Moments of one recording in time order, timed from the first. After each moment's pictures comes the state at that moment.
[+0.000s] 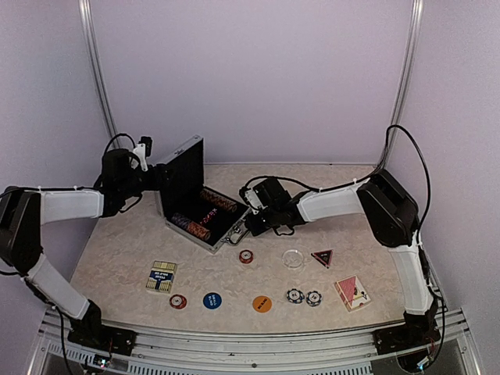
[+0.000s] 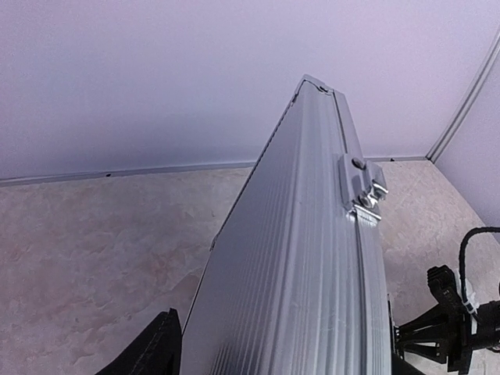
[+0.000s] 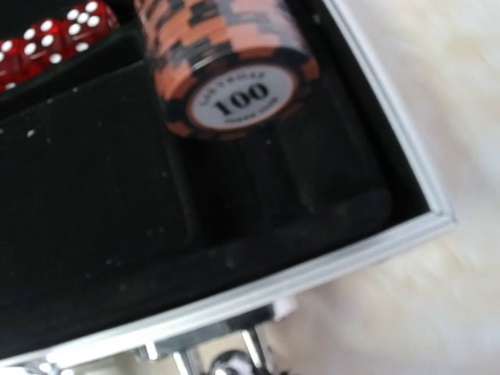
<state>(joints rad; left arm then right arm) -0.21 1.52 0.85 0.40 0.22 -0.19 0.79 2.27 1.58 -0.08 -0.01 0.15</state>
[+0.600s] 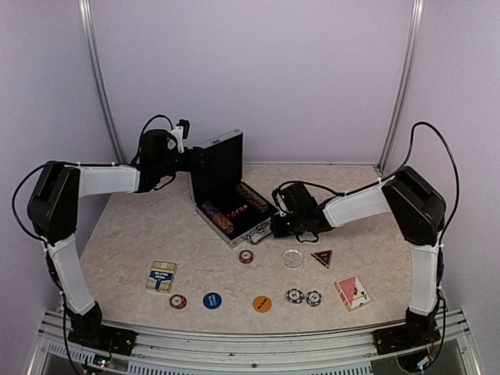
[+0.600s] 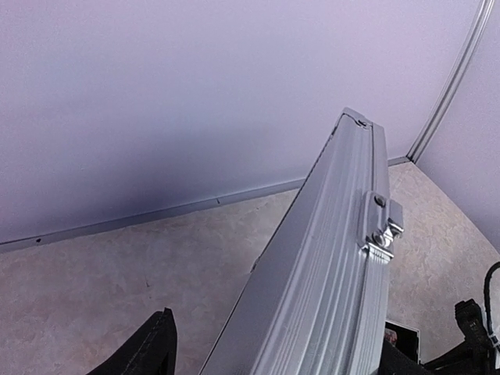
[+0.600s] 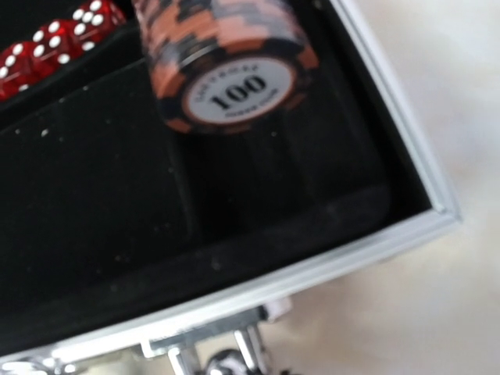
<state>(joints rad) -0.36 1.86 1.26 0.35 0.18 -0.18 0.72 2.06 1.23 0.04 0.05 0.40</state>
